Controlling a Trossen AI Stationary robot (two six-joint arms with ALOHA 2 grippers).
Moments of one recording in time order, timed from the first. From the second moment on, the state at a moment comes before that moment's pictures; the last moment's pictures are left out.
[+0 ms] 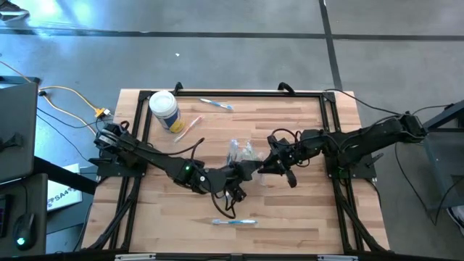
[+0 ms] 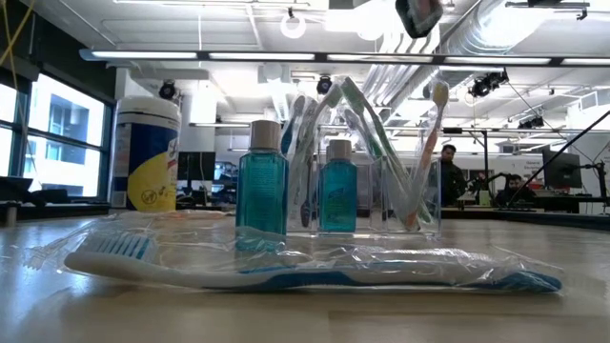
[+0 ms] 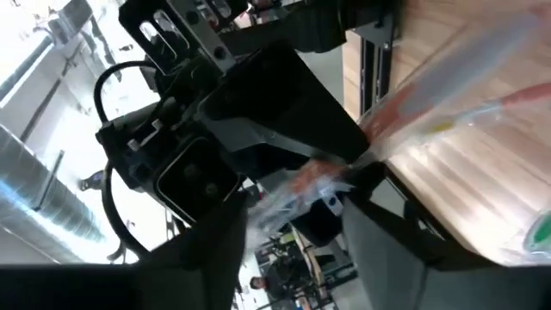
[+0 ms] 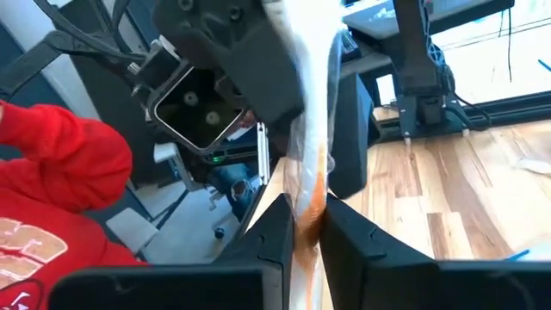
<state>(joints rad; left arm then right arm) -0.39 1.74 1.51 0.05 -0.81 1.67 0.17 1.13 0.74 0.28 -0.22 0.32</state>
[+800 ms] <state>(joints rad) -0.30 1.62 1.51 -0.38 -1.36 1.01 0.26 0.72 0.74 -0.24 0.25 0.16</state>
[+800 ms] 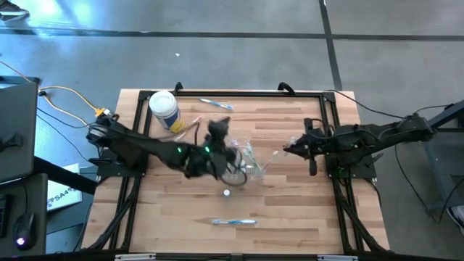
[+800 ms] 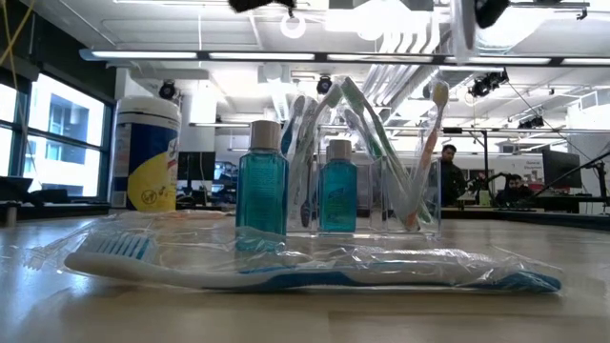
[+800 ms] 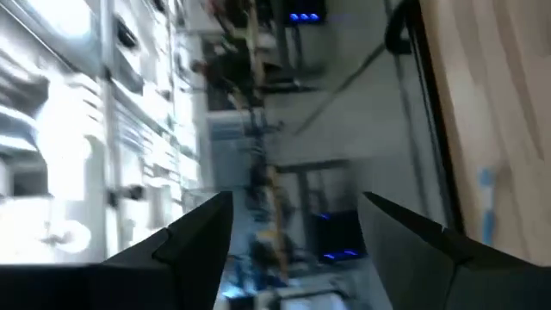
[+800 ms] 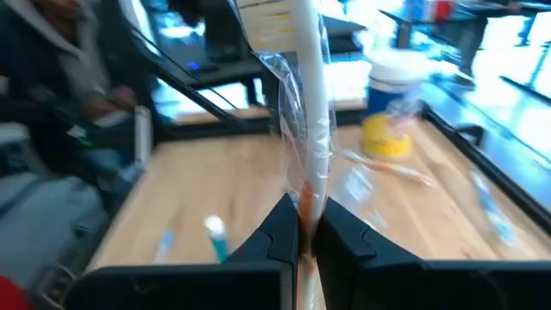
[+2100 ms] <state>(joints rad) 0.01 1.20 0.90 -0.47 -0.14 0.18 0.30 1.02 0.22 0.85 0.20 0.06</state>
